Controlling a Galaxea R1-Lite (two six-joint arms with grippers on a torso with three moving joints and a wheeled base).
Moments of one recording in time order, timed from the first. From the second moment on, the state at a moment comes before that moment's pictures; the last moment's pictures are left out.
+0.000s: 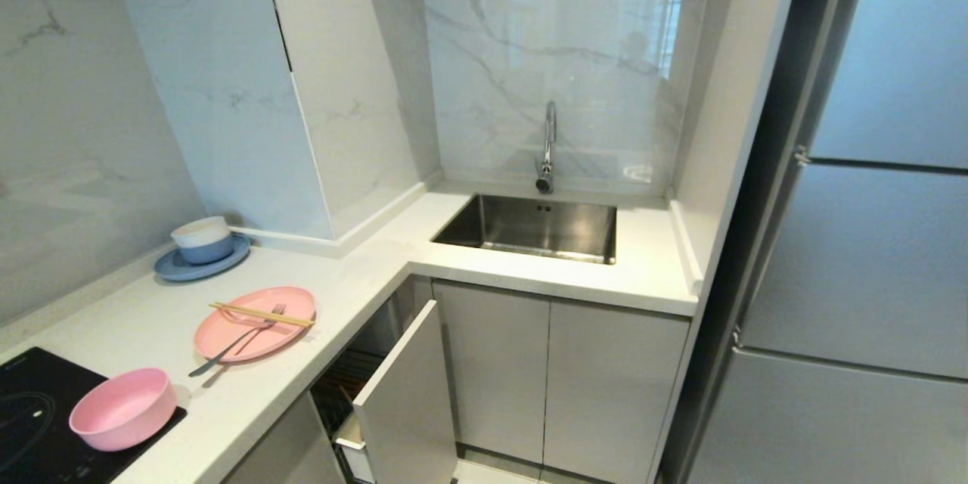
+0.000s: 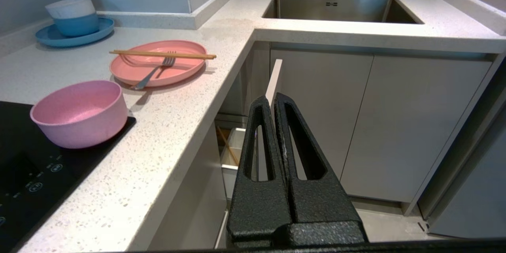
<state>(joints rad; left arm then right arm) 0.00 0.00 0.00 0.00 -0.02 0.03 0.00 0.00 0.00 0.00 -0.02 0.05</state>
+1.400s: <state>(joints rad) 0.00 0.00 0.00 0.00 -0.02 0.03 0.00 0.00 0.00 0.00 -0.02 0.05</state>
